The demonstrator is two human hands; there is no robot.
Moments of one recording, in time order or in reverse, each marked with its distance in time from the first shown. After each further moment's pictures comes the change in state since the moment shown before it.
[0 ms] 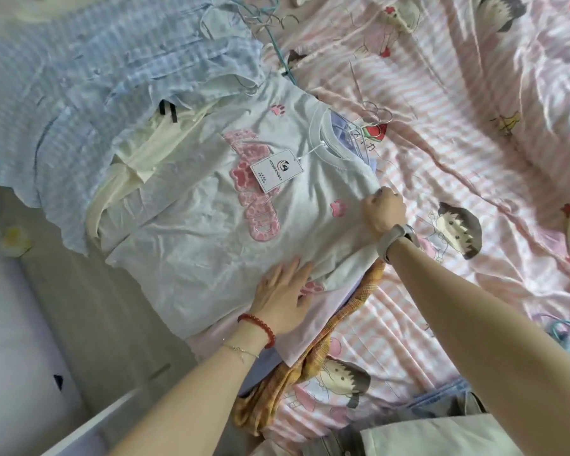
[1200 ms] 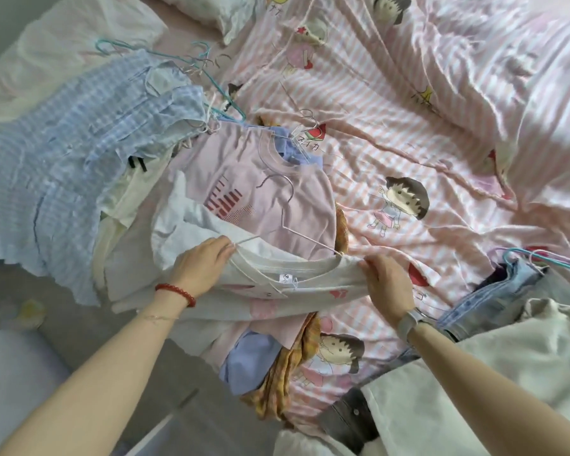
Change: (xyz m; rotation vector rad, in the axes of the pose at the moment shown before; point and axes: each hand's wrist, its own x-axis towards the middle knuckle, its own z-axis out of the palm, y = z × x) left_hand -0.025 -0.026 -0.107 0.090 0.292 0.035; right_hand -0.144 0.125 -0.036 0.011 0.177 -0.262
